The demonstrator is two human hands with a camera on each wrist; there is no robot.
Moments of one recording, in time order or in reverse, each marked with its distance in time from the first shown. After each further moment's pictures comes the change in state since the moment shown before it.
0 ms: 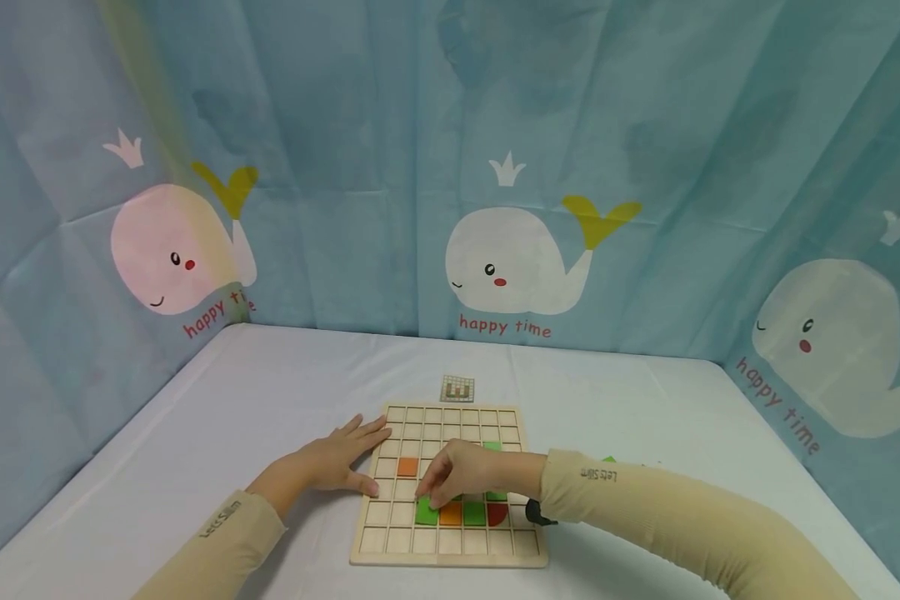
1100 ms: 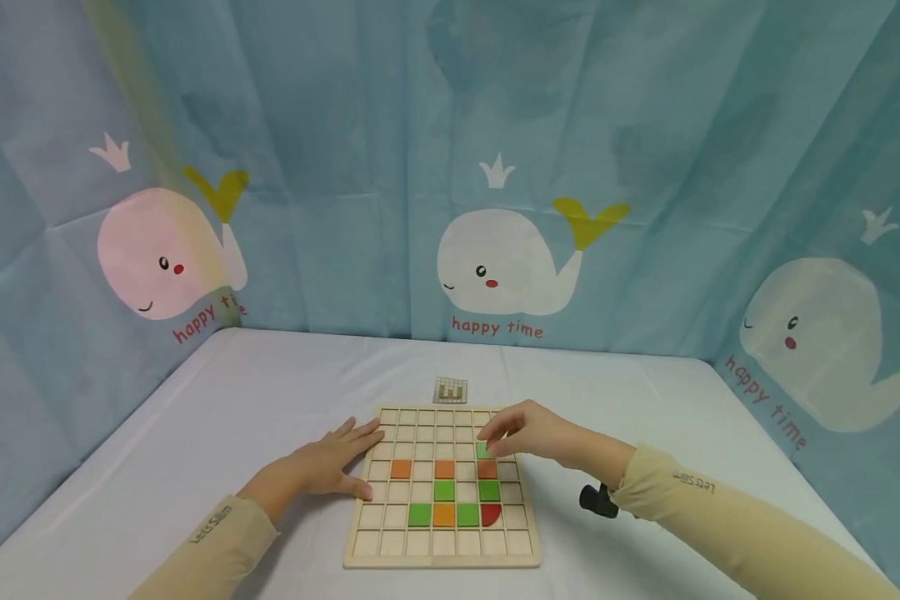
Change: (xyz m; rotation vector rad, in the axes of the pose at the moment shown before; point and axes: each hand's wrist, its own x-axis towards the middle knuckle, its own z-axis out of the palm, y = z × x) left_hand 0.002 -0.002 0.002 -0.005 0.010 0.022; right_hand -0.060 0.019 -0.076 0.011 0.224 -0.004
